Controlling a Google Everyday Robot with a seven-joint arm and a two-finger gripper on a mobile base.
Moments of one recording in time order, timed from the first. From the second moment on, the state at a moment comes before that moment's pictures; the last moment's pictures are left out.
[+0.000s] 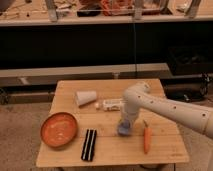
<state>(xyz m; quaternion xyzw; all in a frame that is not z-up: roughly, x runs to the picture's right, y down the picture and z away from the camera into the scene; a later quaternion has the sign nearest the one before) 0.101 0.211 0.810 -0.26 -0.27 -0.56 0.74</state>
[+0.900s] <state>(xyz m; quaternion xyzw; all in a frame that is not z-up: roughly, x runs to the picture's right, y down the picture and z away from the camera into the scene) 0.038 0.261 0.782 -0.26 -0.29 -0.63 0.67</state>
